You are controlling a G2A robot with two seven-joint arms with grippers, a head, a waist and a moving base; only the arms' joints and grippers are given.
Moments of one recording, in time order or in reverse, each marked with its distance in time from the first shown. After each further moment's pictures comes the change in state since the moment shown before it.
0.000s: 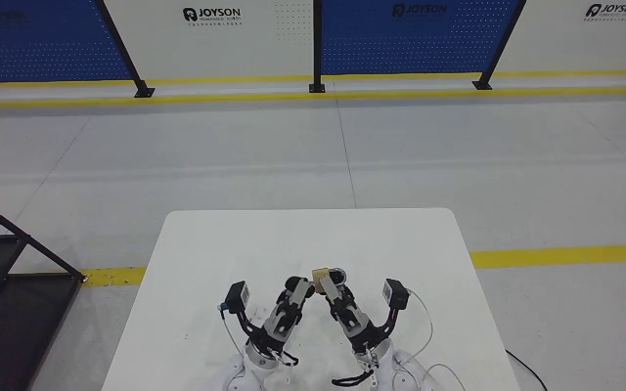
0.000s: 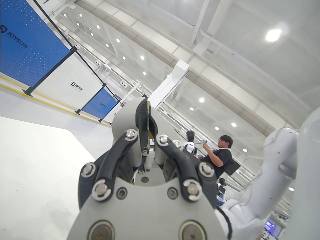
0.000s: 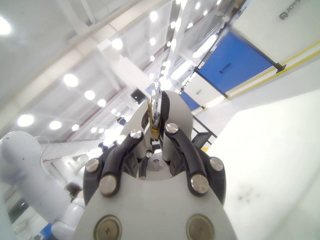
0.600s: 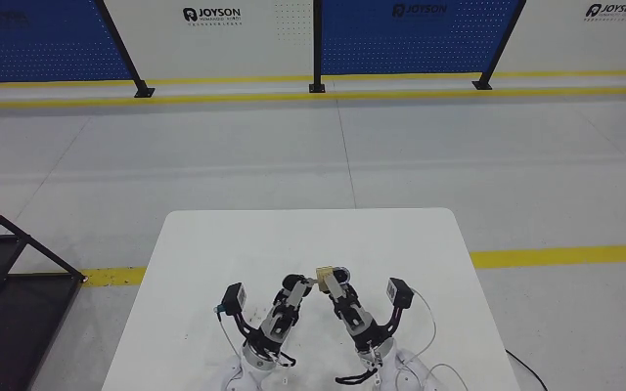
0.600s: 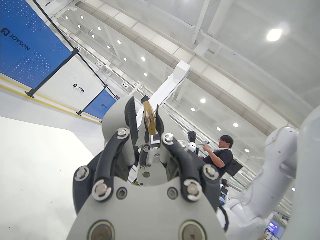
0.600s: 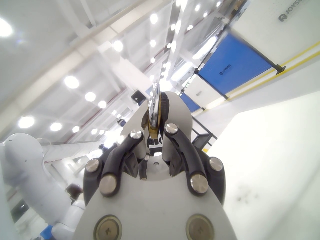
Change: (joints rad) left arm 0.013 -0.003 -0.026 0.008 0.013 -0.015 0.007; right arm -0.008 0.001 0.025 -0.005 0.023 -0.012 0.018
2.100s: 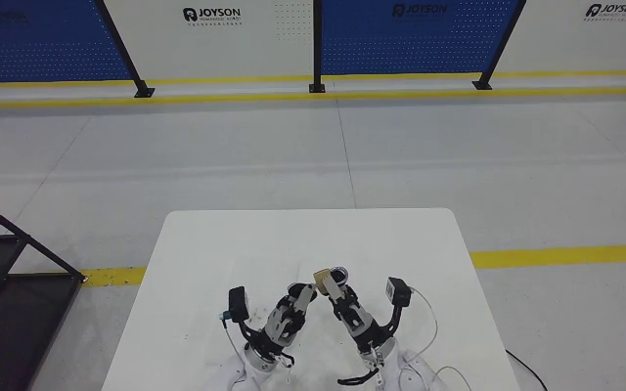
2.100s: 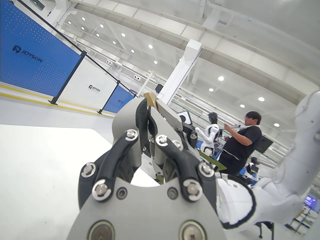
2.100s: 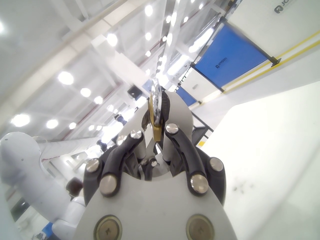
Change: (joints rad) left arm 0.008 -0.011 -0.022 0.007 0.338 0.126 0.155; right arm -0.025 0.006 0.028 -0.035 0.035 0.035 0.102
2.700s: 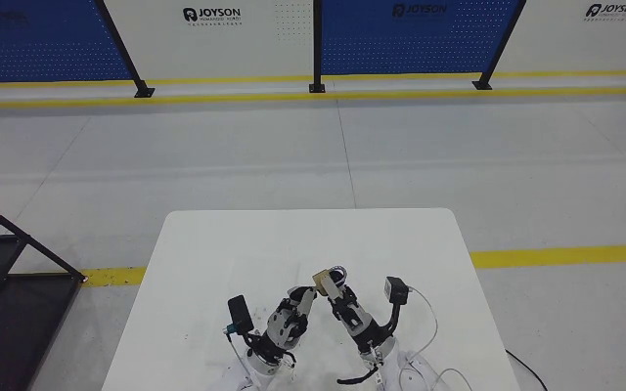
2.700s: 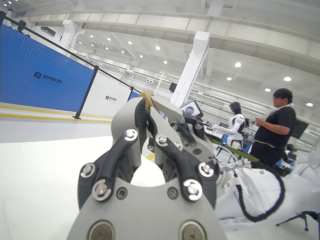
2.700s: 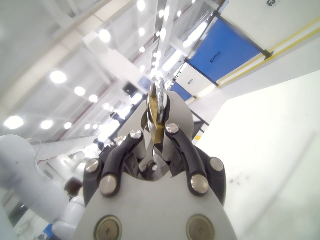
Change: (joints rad) left arm -0.007 0.000 0.024 0.021 0.205 0.174 0.177; right arm -0.018 0.006 0.010 -0.034 0.021 0.066 0.055
